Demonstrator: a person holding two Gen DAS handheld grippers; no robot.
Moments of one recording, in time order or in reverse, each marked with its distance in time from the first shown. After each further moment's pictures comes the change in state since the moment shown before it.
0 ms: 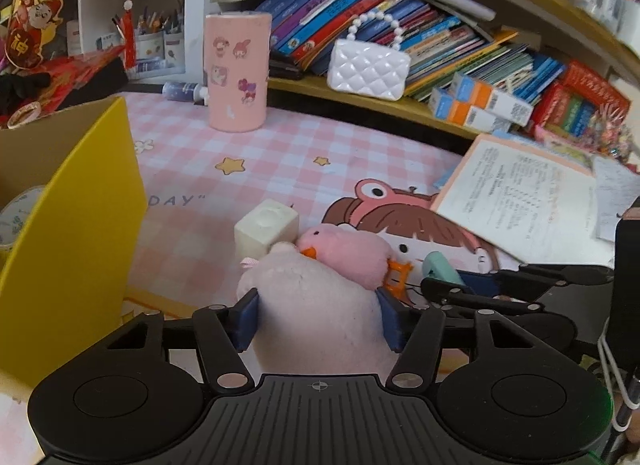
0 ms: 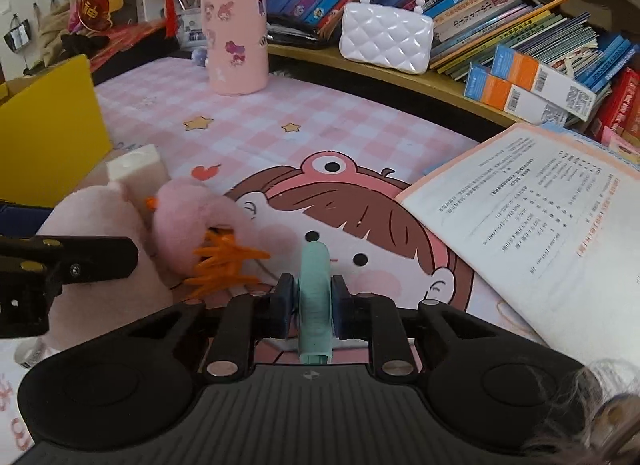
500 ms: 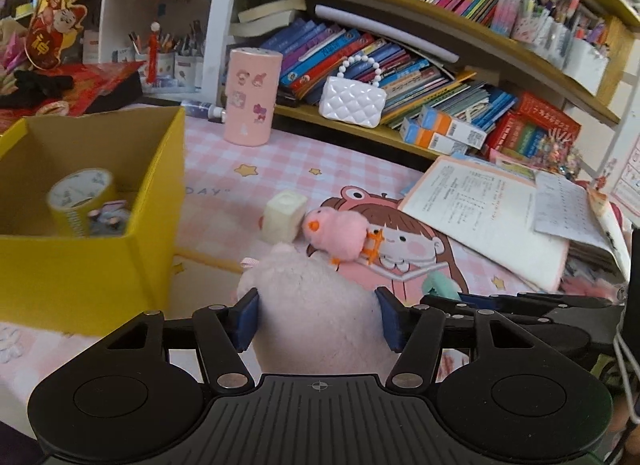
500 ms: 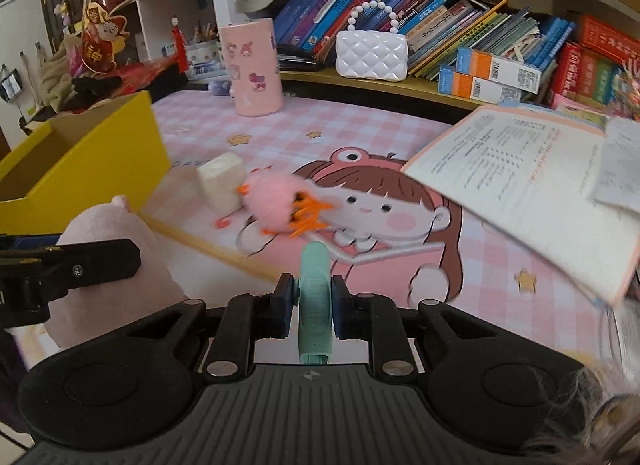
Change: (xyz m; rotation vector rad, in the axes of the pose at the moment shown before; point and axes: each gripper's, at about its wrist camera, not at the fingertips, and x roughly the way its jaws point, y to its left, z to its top) left arm -0.102 0.031 -0.049 -0.016 -0.087 -0.083; right arm -0.104 0.050 -0.039 0.149 -0.043 0.001
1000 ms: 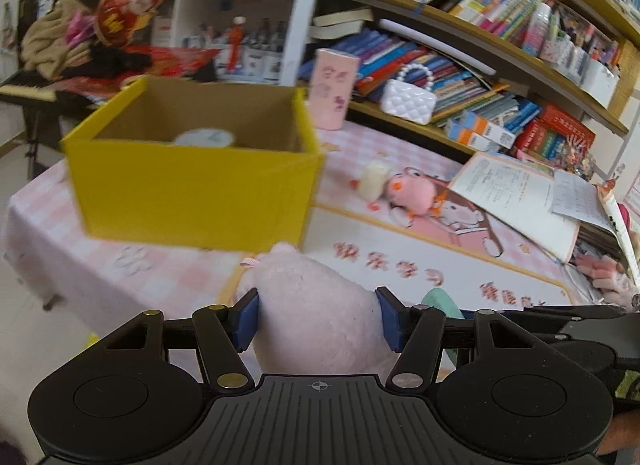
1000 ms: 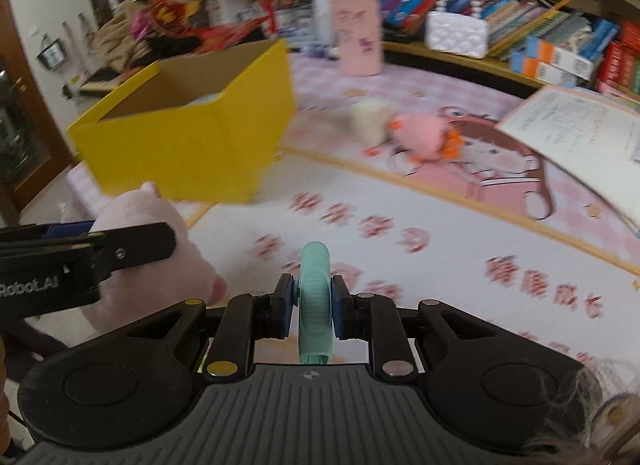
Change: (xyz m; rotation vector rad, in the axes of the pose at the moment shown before) left arm -0.098 0.087 -0.059 -0.076 -0.001 0.074; right arm -0.057 0.132 -0.059 -0.061 0.083 0.107
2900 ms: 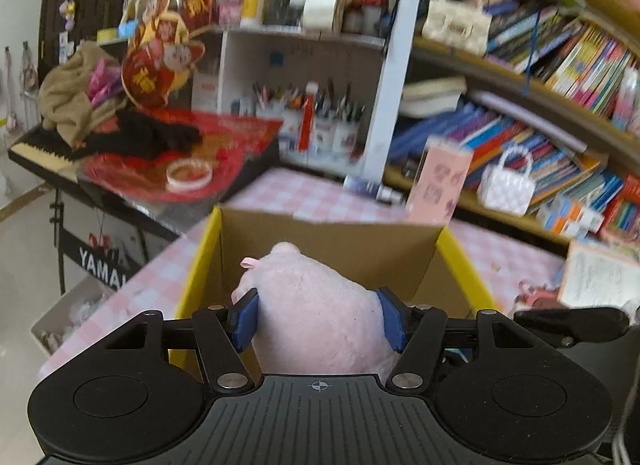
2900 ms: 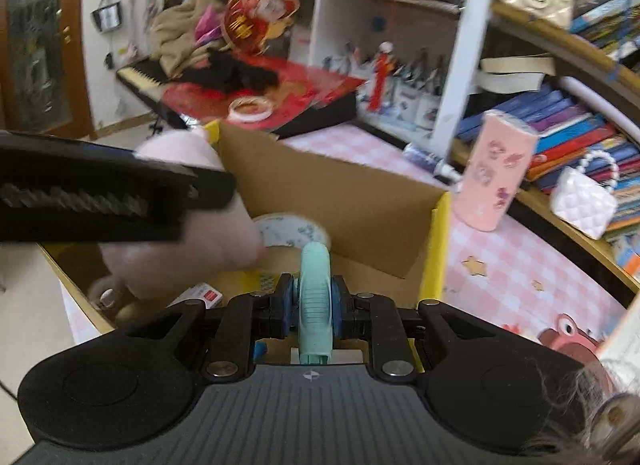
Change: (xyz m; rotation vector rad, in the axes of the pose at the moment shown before) left arm 0.095 0.120 0.152 0.035 -0.117 0.104; right arm 0.146 0.117 0.169 -0.313 -0.118 0.006
